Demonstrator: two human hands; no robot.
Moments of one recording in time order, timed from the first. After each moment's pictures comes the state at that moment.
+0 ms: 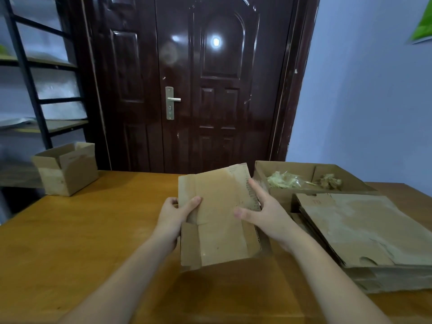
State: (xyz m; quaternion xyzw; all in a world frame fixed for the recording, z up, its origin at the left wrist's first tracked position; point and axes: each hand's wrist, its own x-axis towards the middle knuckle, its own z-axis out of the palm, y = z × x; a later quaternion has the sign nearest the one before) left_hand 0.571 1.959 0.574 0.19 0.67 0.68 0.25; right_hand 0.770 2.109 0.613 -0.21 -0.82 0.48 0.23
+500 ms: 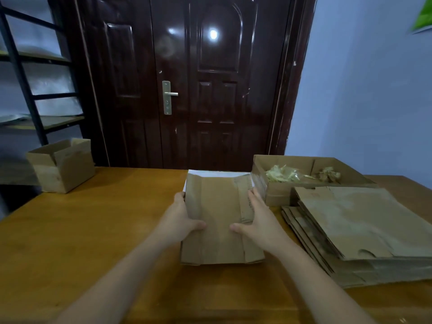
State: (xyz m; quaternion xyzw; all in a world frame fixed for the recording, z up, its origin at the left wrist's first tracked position) left_hand 0.572 1.963 0.572 0.36 0.81 0.43 0.16; right_hand 0.759 2.109 0.570 -0.28 -0.87 0.32 0.23
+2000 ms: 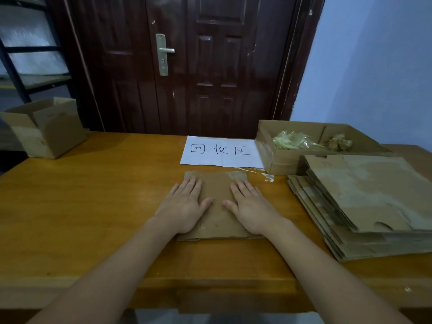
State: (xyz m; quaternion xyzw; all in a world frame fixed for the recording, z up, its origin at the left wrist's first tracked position) left_hand 0.553 1.987 0.489 0.52 0.85 0.06 0.02; right_hand 0.728 2.124 0.512 -0.27 -0.96 0.07 -0.01
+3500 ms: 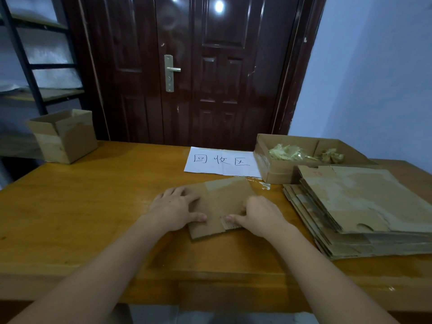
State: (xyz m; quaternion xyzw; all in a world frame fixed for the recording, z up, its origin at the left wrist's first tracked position) left_hand 0.560 1.949 0.532 0.45 0.89 0.01 0.07; right_hand 0.755 2.094 0.547 -0.37 -0.93 0.05 0.03
